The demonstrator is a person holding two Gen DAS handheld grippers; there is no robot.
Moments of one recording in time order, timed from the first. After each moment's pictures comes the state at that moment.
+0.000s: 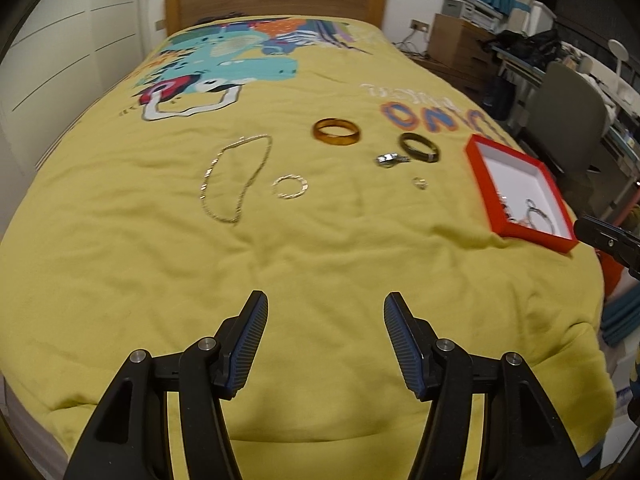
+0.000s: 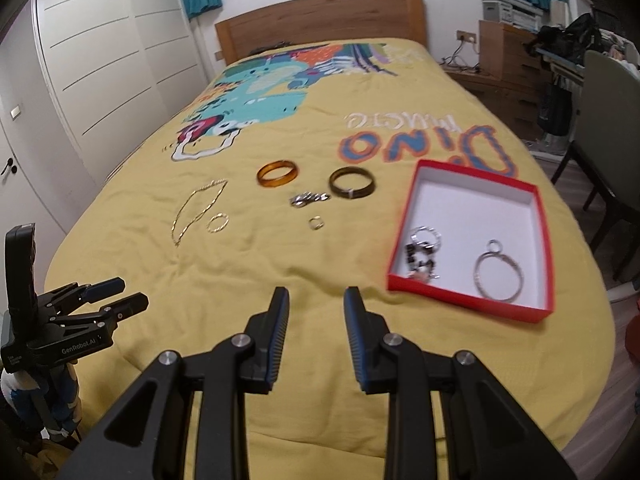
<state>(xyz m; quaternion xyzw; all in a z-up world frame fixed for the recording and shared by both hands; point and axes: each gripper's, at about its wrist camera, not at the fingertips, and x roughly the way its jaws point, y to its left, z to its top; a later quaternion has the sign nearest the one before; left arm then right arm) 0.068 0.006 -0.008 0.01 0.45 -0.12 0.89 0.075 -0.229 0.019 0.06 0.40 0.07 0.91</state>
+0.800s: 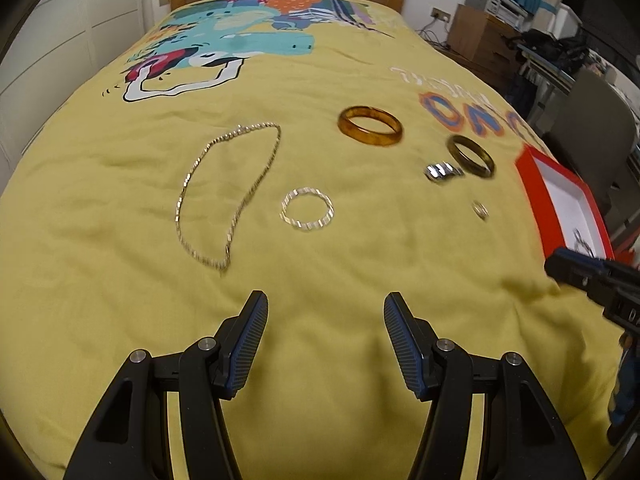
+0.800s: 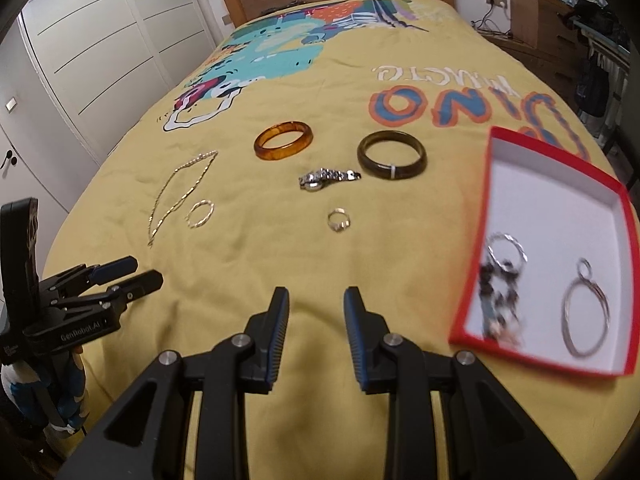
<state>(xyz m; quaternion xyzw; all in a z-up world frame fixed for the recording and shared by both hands) 0.178 0.008 -0.054 -0.01 0.48 -0.11 0.87 0.189 -0.210 -0.049 0.07 0.45 0.11 0.88</state>
